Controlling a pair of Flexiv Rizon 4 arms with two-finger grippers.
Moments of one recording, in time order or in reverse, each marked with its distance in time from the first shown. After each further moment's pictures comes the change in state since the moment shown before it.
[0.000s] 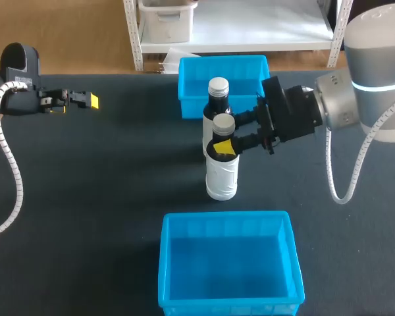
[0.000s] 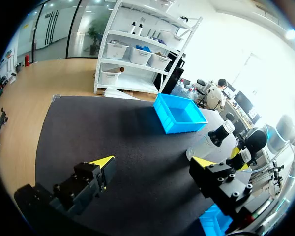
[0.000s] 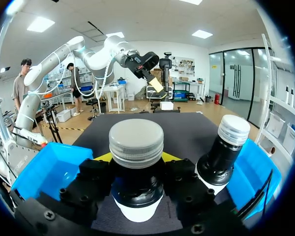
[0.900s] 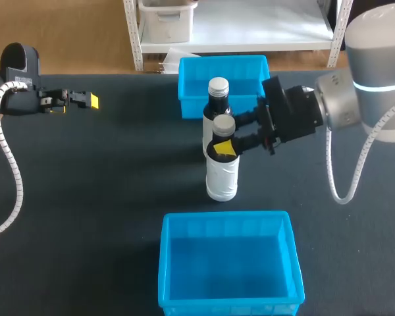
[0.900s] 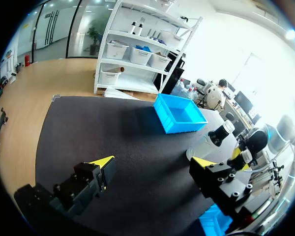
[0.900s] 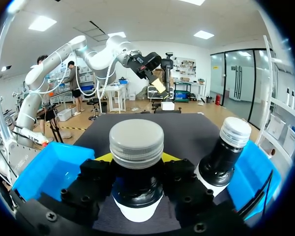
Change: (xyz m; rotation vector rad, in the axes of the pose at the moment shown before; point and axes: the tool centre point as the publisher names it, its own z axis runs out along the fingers) left arm 0.000 0.000 0.000 0.000 0.000 0.000; right arm -0.004 0.002 -0.002 -0.005 -0.001 -0.010
